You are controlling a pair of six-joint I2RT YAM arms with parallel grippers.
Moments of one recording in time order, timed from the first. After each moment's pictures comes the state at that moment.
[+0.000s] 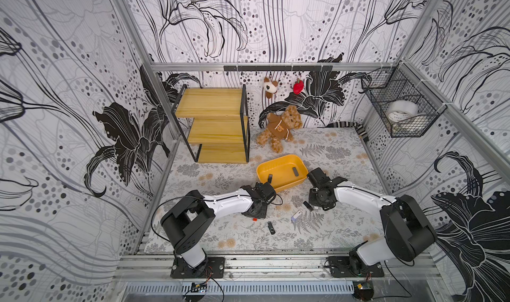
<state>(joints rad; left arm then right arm) -0.85 1.68 0.94 -0.65 -0.11 -0.70 0.50 1.48 0.84 -0.67 0.16 0.66</state>
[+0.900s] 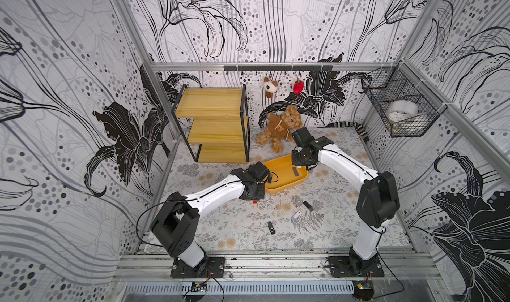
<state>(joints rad) -0.68 1.60 1.15 -0.81 -0.09 -0.67 0.50 1.88 1.64 -0.86 0.16 0.43</state>
